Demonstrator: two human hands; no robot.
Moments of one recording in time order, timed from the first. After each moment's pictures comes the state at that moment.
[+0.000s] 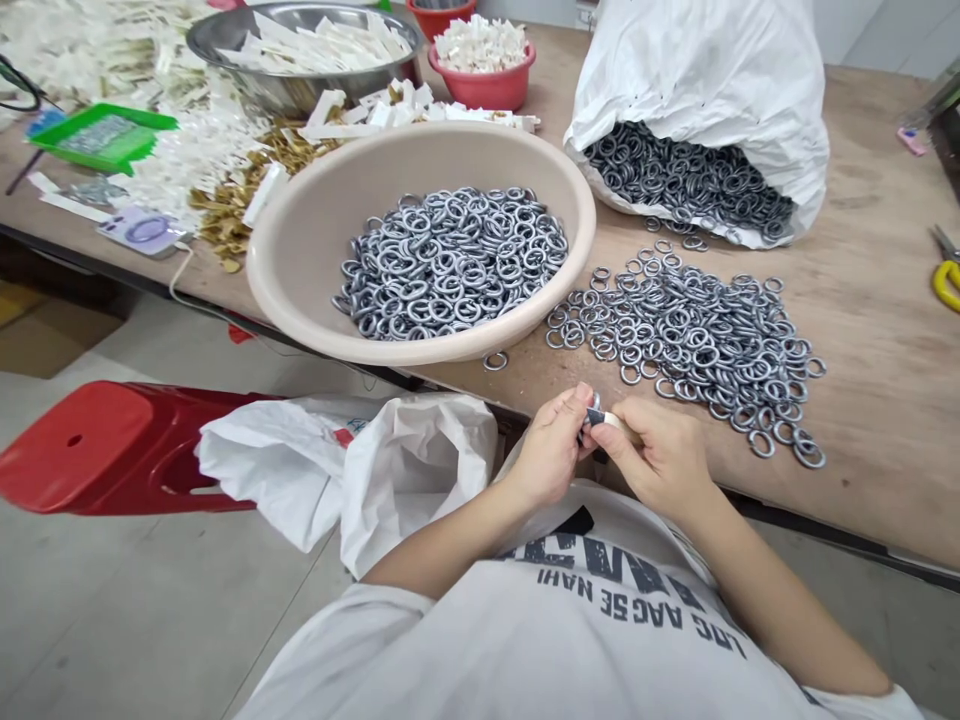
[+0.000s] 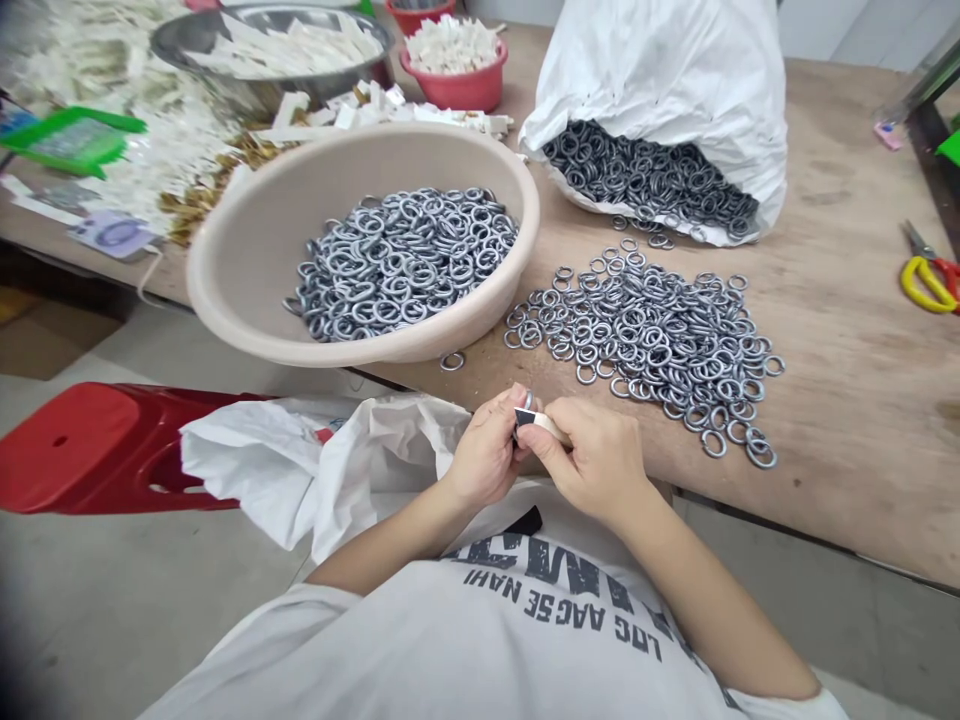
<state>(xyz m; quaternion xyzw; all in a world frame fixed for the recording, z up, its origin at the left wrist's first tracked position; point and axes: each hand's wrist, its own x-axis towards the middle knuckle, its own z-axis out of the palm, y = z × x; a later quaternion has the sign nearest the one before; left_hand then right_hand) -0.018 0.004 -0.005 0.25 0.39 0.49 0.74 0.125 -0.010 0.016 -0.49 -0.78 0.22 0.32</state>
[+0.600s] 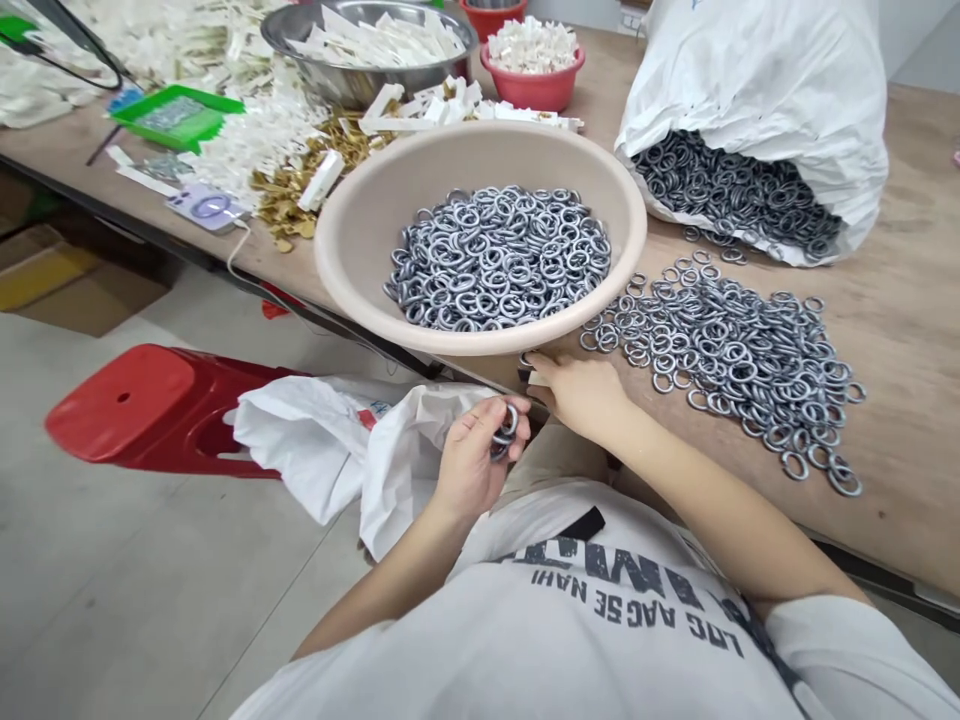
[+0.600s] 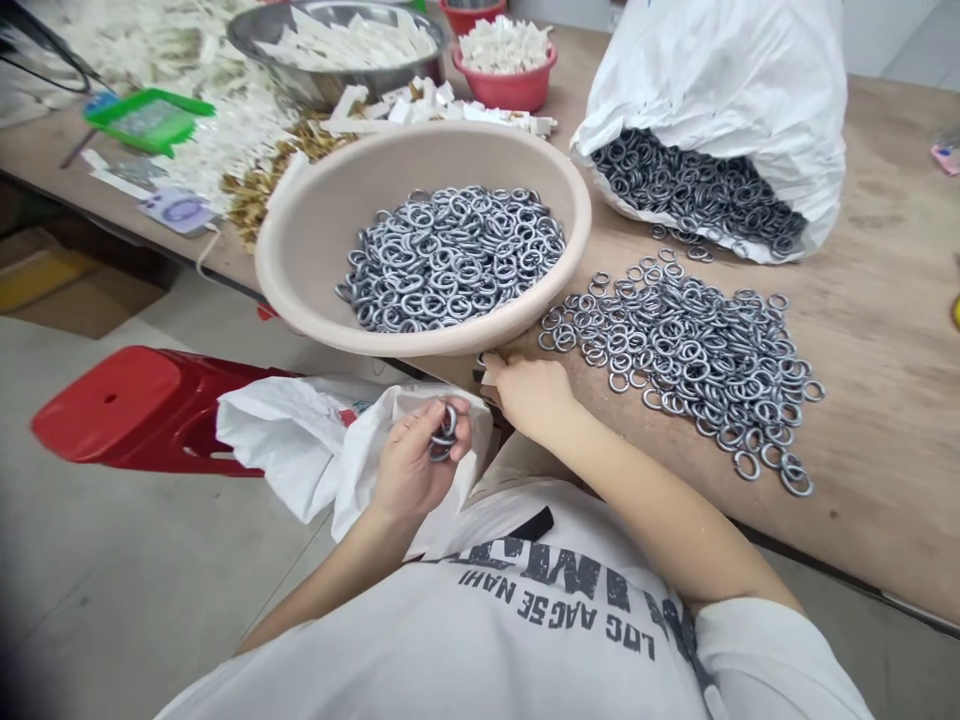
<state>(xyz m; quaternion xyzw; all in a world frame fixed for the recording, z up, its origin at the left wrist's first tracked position) -0.127 -0.022 -0.017 0.27 0.44 0.60 0.62 0.021 0.064 0.016 -0.46 -0.88 0.10 0.01</state>
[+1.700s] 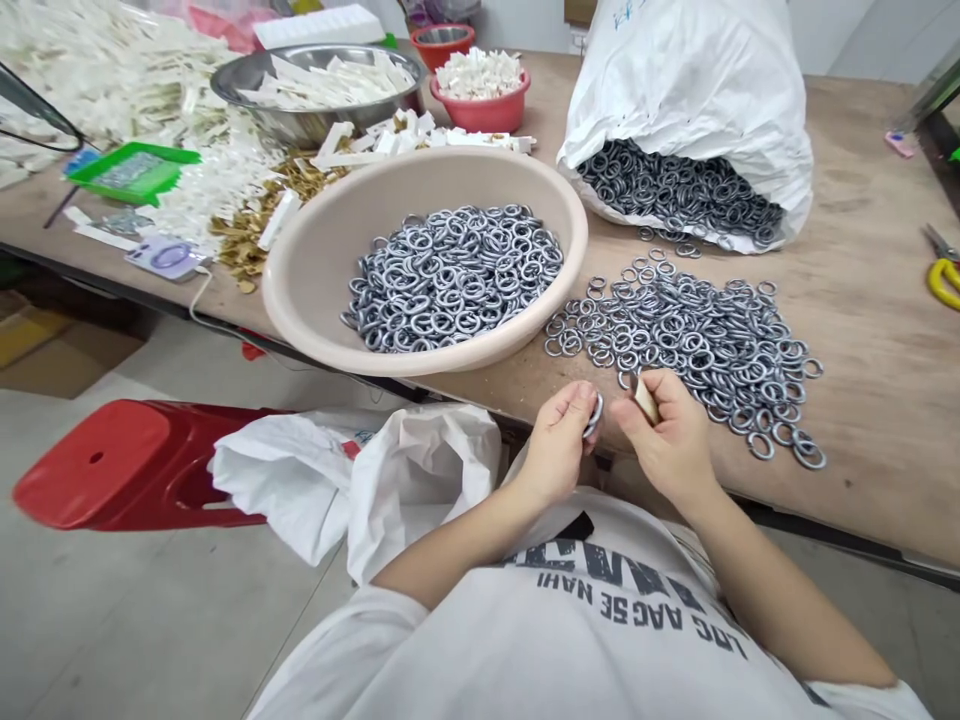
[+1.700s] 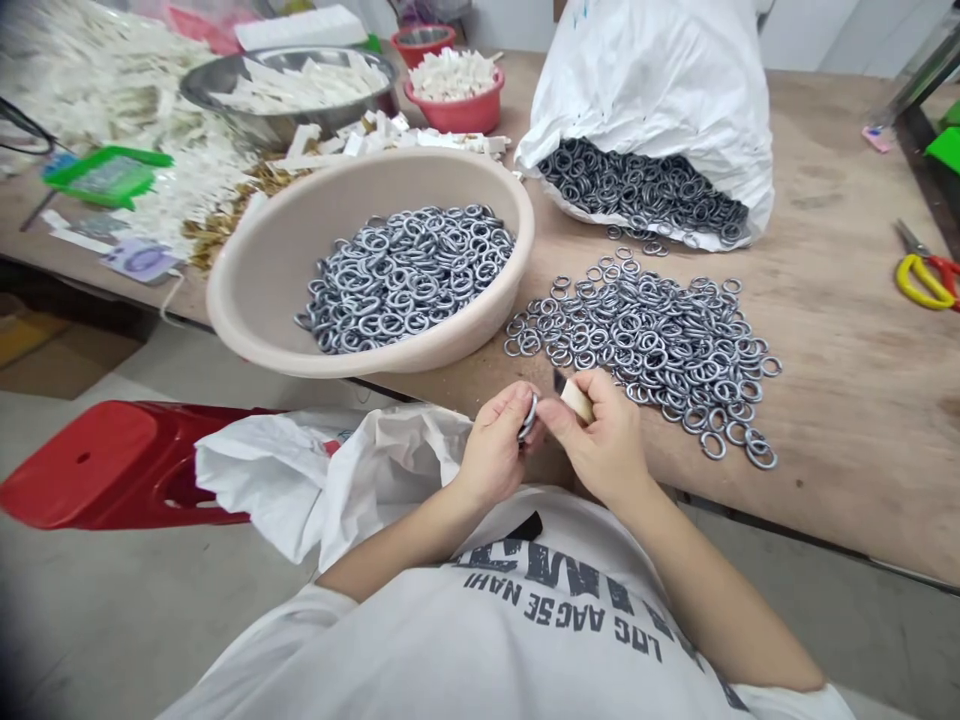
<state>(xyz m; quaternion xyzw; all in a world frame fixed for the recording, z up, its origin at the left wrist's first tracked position) -0.008 0.009 0.002 0.33 0.40 0.52 0.68 0.126 0.001 0.008 -0.55 -0.65 0.27 0.45</state>
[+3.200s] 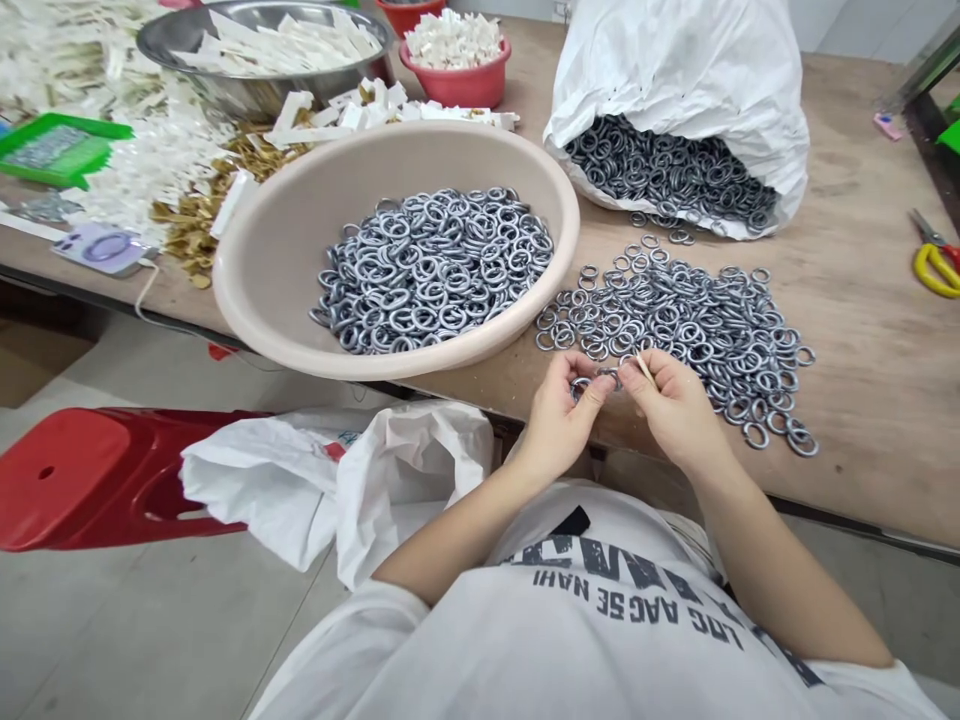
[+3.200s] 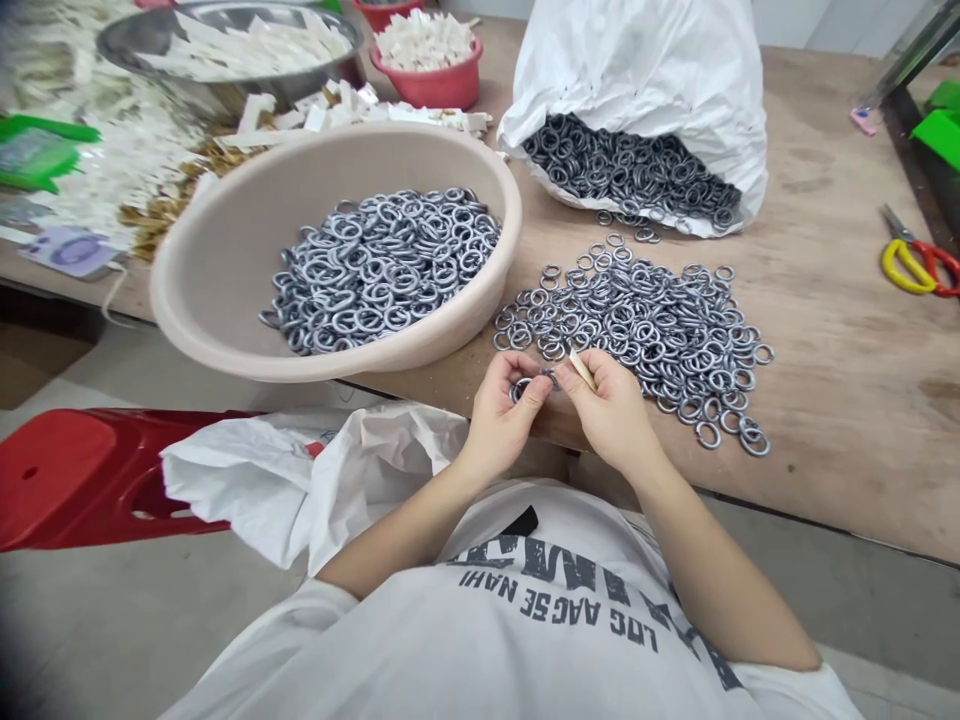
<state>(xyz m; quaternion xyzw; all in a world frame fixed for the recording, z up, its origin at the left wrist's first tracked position) -0.016 0.032 -0.007 0.54 0.48 0.49 0.48 0.136 0.030 0.013 -0.54 -0.55 0.46 0.43</state>
